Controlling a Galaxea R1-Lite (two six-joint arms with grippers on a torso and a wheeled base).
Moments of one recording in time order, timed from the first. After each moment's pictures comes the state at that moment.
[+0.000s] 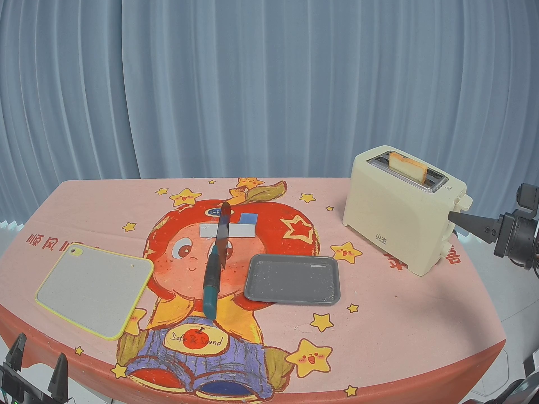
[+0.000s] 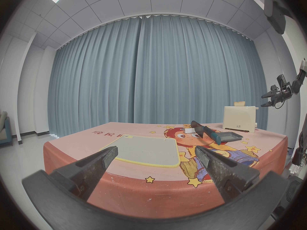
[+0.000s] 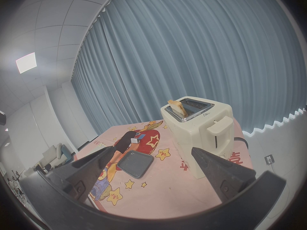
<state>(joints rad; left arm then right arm) 0.00 0.02 -0.02 0.00 0.03 -0.01 0.12 1.23 -0.55 -0.38 0.45 0.29</state>
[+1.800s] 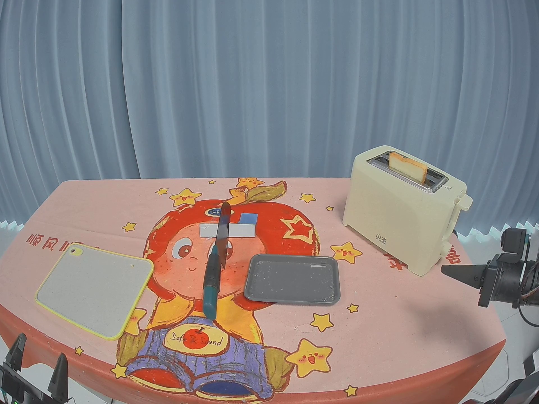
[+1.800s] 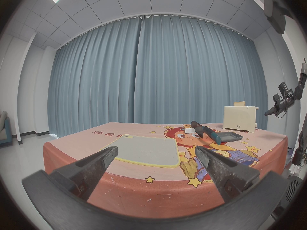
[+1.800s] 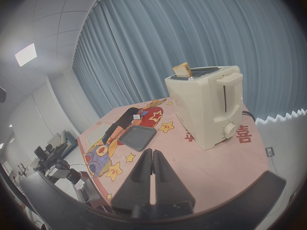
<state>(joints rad) 0.00 0.02 -0.02 0.00 0.03 -0.01 0.20 1.23 -0.39 -0.37 0.45 0.22</state>
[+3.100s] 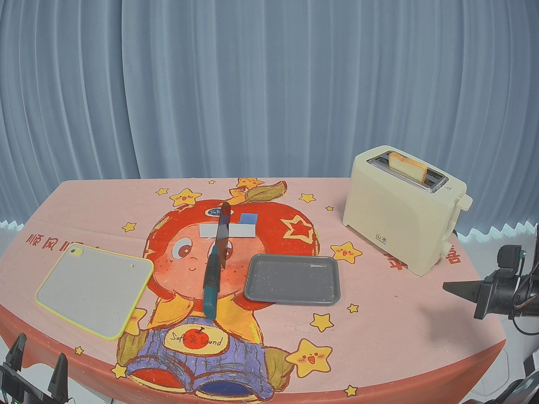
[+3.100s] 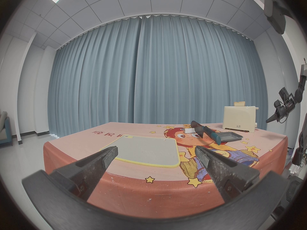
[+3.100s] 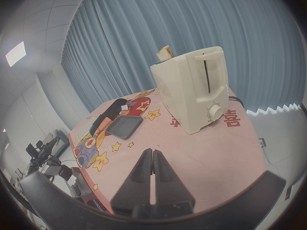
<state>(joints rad) 0.00 0.02 -0.02 0.00 0.03 -0.01 0.14 1.25 -0.32 -0.36 0.42 0.17</state>
